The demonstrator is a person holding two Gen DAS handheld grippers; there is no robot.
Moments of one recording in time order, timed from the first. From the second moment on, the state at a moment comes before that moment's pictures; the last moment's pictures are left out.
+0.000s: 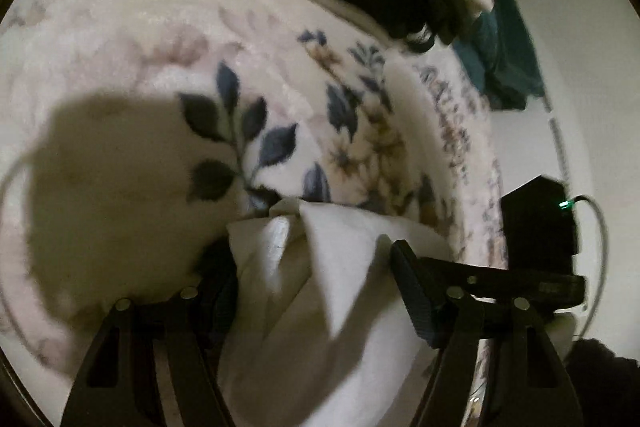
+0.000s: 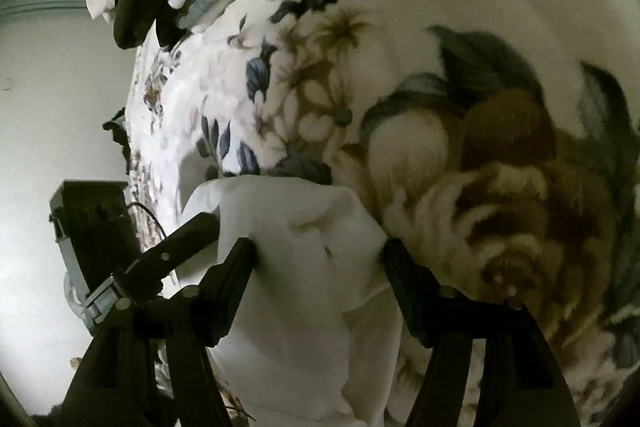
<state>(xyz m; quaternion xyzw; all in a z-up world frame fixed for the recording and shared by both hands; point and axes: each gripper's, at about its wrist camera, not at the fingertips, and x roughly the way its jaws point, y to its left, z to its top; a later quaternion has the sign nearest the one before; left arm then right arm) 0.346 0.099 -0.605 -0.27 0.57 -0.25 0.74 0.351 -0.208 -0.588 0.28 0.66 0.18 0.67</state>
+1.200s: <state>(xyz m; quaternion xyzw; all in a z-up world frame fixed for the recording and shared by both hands) 0.288 0.133 -0.561 -0.37 0.53 -0.14 0.75 0.291 -0.213 -0.566 0.45 0.63 0.10 0.63</state>
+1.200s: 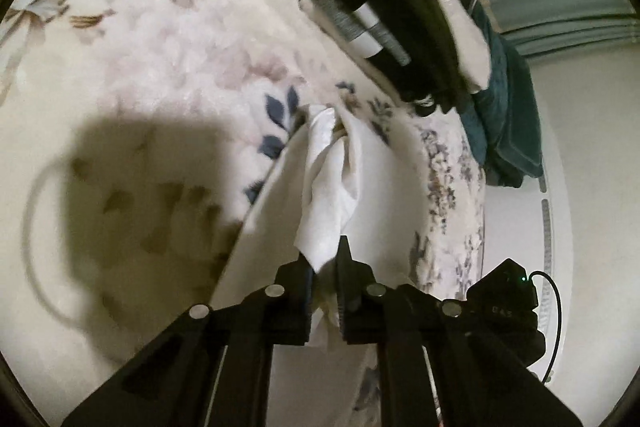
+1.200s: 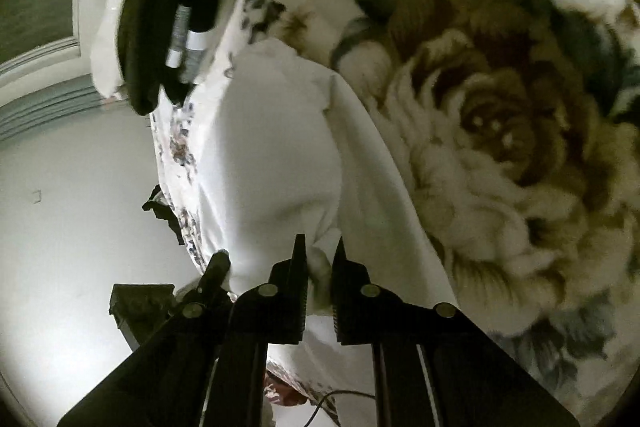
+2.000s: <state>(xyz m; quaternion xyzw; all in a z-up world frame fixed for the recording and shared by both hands) 0.115 0.175 -0.613 -0.29 0.69 -0.13 0.66 0.122 -0.228 -0.616 0.36 0.78 0.08 0.51</state>
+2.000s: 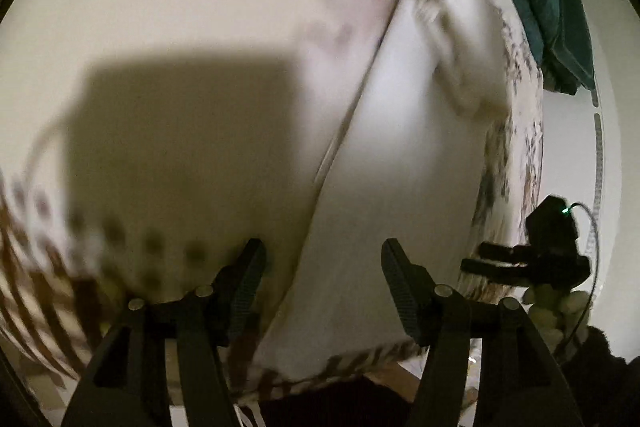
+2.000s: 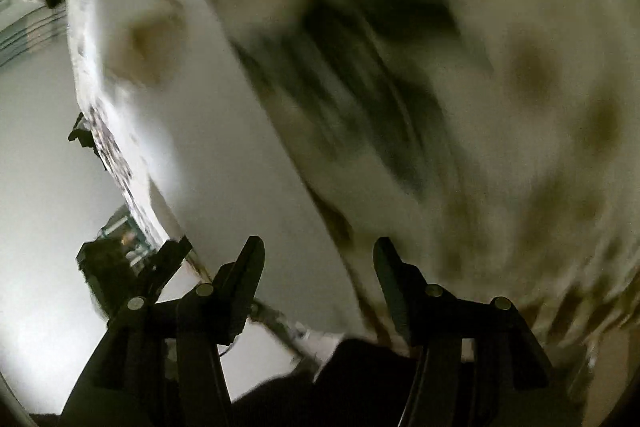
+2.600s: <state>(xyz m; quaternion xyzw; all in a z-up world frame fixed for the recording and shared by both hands) 0.100 0.166 -0.588 -0.43 0.63 -0.16 0.63 0.117 -0.195 -0.579 0.45 0.71 0.14 0.52</state>
